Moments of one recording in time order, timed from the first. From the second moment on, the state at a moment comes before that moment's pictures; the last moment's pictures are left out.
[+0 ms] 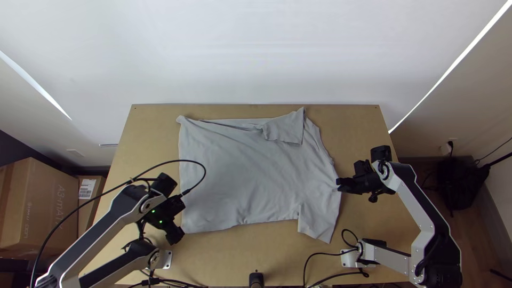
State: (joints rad) left arm -0.40 1.03 0.75 -1.31 0.13 0.37; right arm -0.09 1.29 0.82 -0.93 -0.38 -0.03
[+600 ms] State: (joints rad) left arm -0.53 1.38 0.75 -1.21 0.12 0.29; right arm -0.09 1.27 0.86 -0.96 -0.38 -0.01
